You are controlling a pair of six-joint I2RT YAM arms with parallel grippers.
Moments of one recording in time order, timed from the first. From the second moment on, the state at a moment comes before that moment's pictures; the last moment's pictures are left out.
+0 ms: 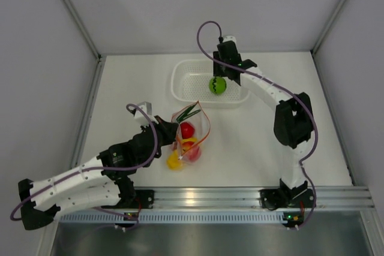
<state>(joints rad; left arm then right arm) -1.11 0.76 0.74 -0.38 -0.73 -0.95 0.50 2.02 1.76 -0.39 0.26 0.28</state>
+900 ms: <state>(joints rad) -1.11 0.76 0.78 -0.41 -0.66 -1.00 1.04 1.32 1.24 -0.42 0.03 0.32</state>
